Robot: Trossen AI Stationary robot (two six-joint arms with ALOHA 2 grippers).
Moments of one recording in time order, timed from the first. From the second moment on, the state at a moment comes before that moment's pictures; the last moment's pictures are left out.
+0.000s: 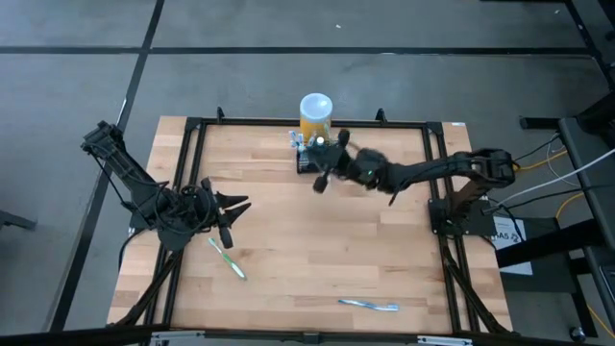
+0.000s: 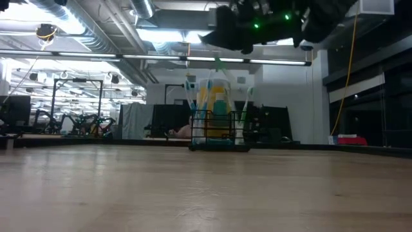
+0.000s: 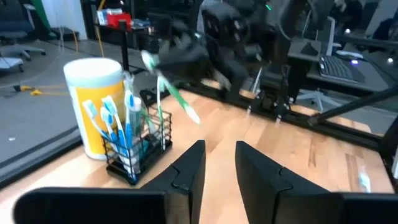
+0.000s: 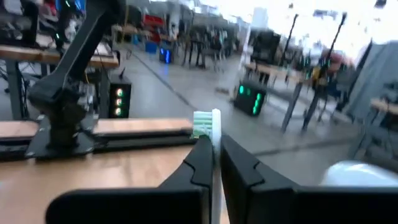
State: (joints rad) left arm -0.76 0.94 0.75 -0.27 -1.22 -0.58; right arm -0.08 1.63 0.89 0.76 0.35 -0.17
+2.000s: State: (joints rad) left arm -0.83 1.14 0.75 -0.30 -1.09 -0.90; right arm -0.43 1.83 0.66 1.57 -0.01 0.03
